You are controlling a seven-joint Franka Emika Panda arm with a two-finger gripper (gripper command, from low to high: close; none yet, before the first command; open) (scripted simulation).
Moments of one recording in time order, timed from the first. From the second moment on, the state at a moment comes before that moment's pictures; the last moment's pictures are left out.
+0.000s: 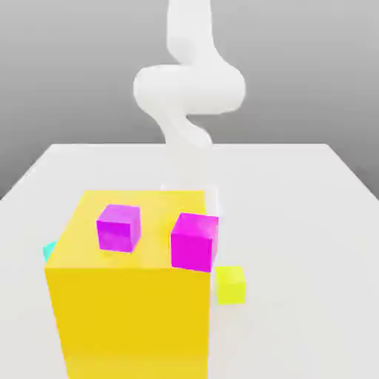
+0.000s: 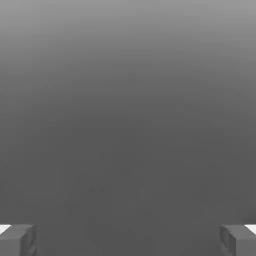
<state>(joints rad) -0.08 -0.73 0.00 -2.35 0.00 2.35 0.91</state>
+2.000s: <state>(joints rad) -0.67 0.01 0.02 -2.66 -0.18 2.62 2.09</state>
